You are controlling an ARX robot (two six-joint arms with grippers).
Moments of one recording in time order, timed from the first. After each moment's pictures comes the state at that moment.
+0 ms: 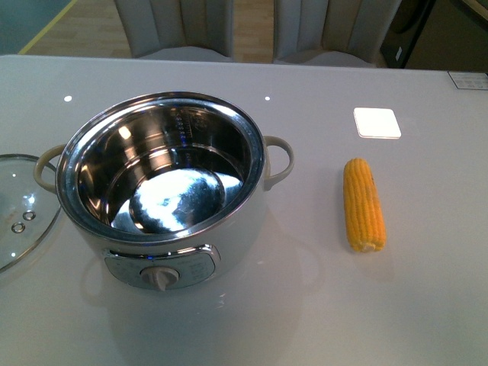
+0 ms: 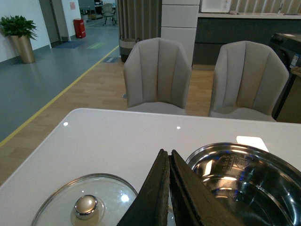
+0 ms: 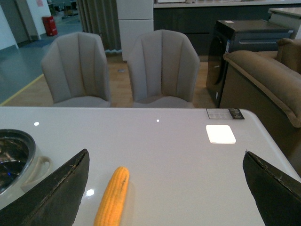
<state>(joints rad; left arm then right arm) 0.00 0.36 0.01 0.36 0.00 0.00 0.00 0.01 0.02 0.00 0.00 0.00</state>
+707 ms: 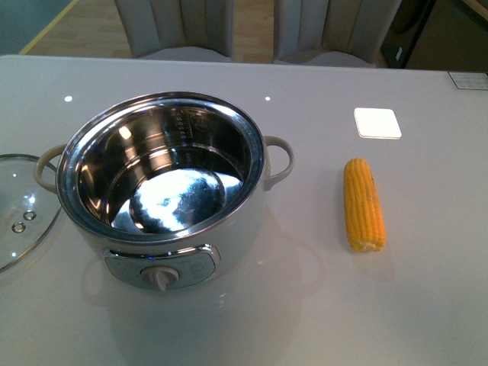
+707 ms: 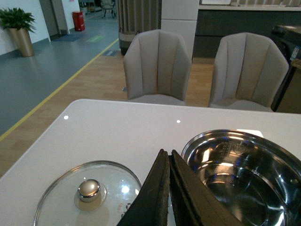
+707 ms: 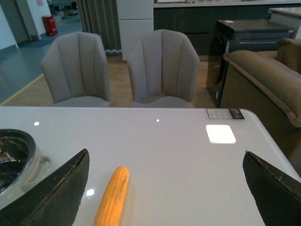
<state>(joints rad) 0.00 0.01 0.01 0.01 0.00 0.00 0.00 0.01 0.02 0.00 0.00 0.00</state>
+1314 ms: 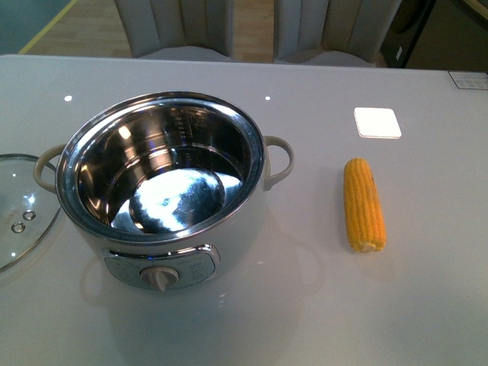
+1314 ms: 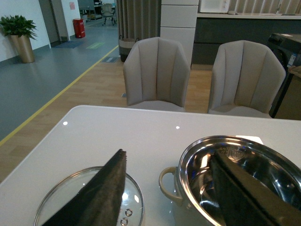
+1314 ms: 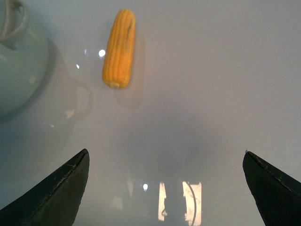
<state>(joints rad) 0.00 0.01 0.01 0.00 0.00 0.00 0.08 0.53 0.23 -0.42 0.02 0.10</state>
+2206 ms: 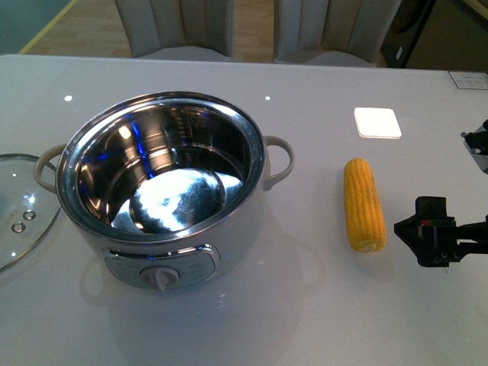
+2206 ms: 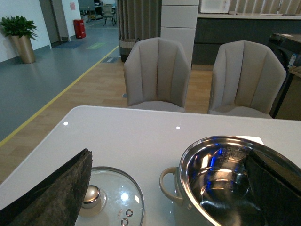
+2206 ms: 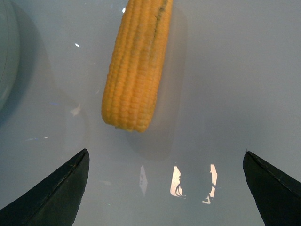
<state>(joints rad) 0.00 0.01 0.01 0.00 0.00 0.00 0.09 1.86 0.51 0.46 -0.13 0.05</state>
